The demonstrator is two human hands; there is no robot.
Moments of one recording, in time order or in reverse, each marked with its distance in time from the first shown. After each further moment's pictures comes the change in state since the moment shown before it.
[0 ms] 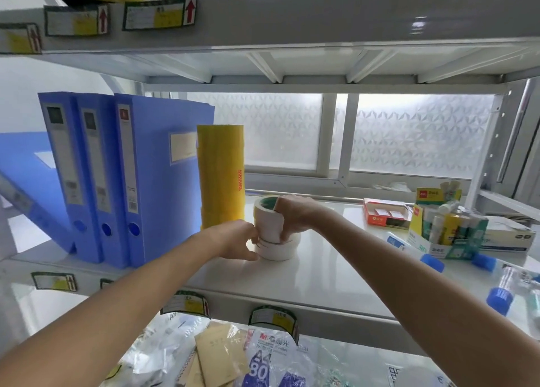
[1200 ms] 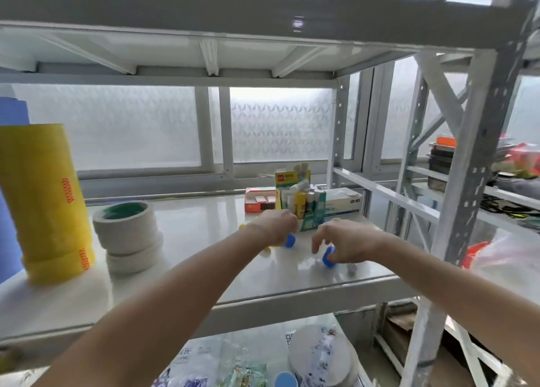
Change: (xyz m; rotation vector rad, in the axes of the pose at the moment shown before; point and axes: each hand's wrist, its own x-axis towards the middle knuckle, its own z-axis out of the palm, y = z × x) left_hand 0.141 0.311 0.015 0.249 0.123 0.460; right_hand -0.258 0.223 0.021 0.040 -0.149 0.313
